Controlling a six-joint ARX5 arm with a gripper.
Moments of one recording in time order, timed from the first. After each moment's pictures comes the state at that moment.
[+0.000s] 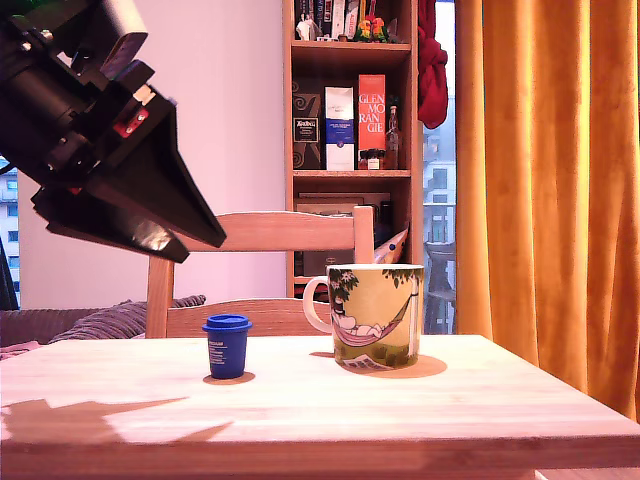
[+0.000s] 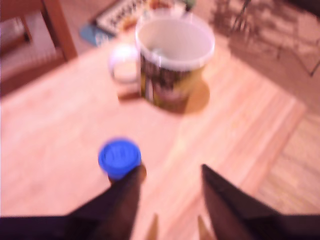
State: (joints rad) arm -0.56 1.20 0.63 -0.15 0.34 0.01
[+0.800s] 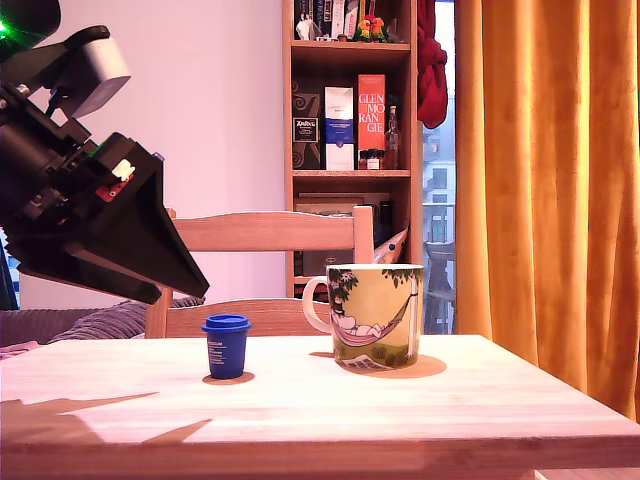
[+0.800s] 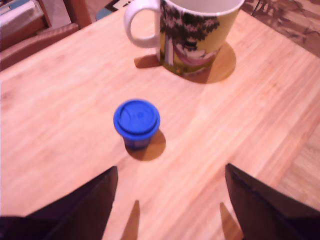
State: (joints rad) arm -0.56 1.20 0.51 -0.02 0.27 0.03
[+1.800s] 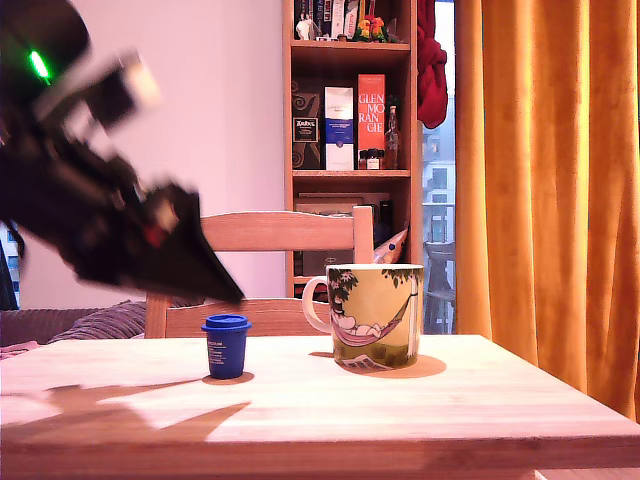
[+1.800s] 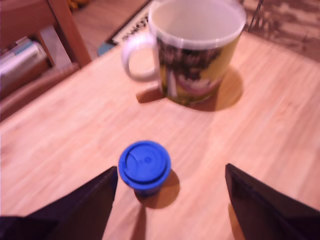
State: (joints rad) arm -0.56 1.40 0.51 0.27 0.29 0.12
